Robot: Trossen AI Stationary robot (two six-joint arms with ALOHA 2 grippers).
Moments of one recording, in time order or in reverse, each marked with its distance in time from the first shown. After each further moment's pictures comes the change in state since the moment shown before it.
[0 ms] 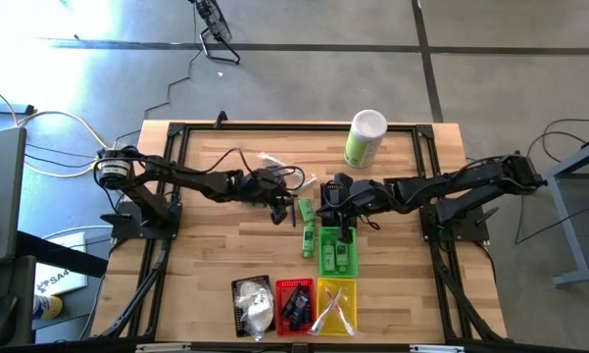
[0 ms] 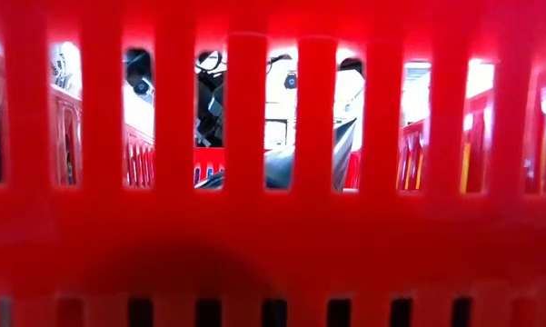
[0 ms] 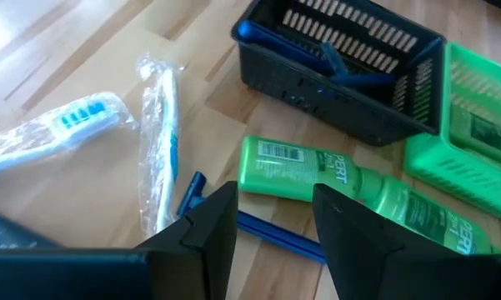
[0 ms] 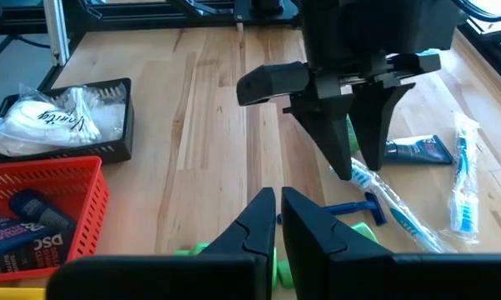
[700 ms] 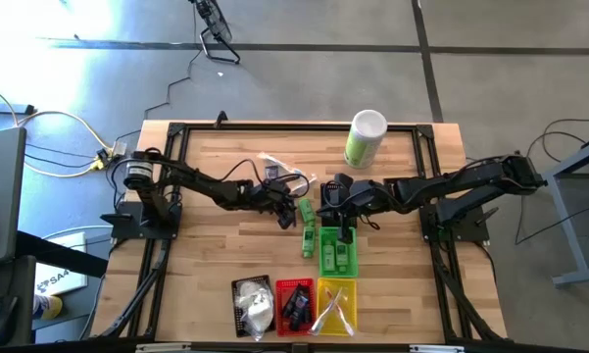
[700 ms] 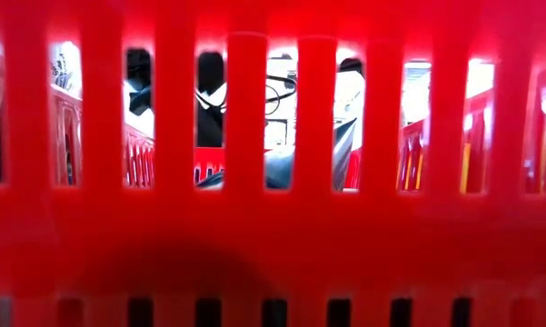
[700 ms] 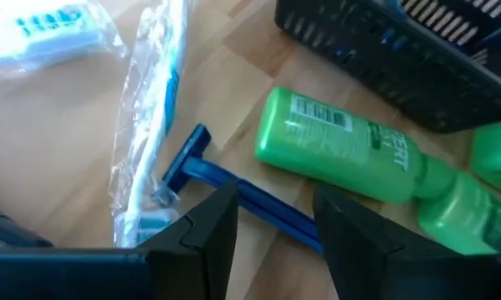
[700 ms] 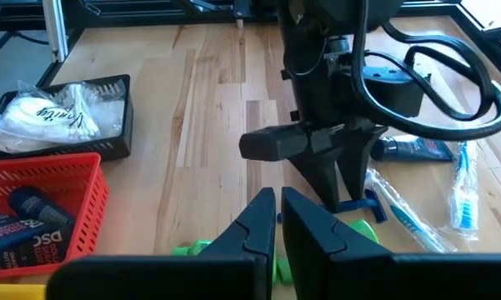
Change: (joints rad) left arm -0.034 0.188 0.000 0.123 -0.067 -0.152; right arm 0.000 0.000 0.000 -0.008 0.000 0.000
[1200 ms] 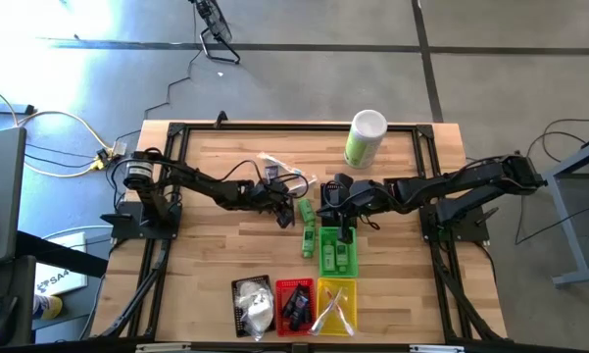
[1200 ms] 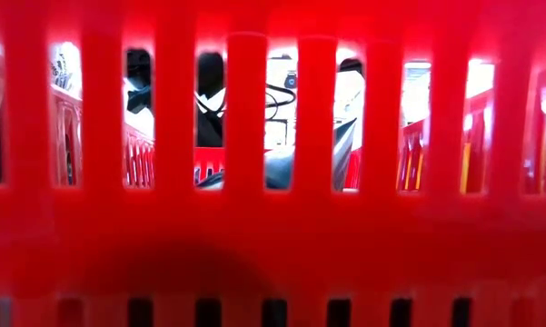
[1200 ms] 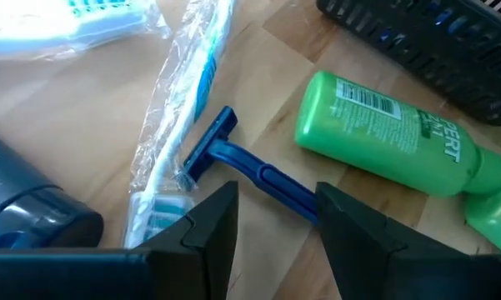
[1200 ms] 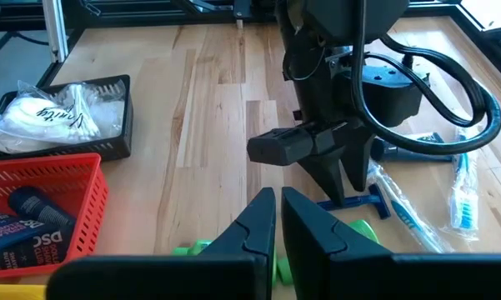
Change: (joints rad) left arm 0.000 0.005 0.004 -0.091 -0.059 -0.021; right arm 0.000 0.000 0.000 0.001 0.000 0.000
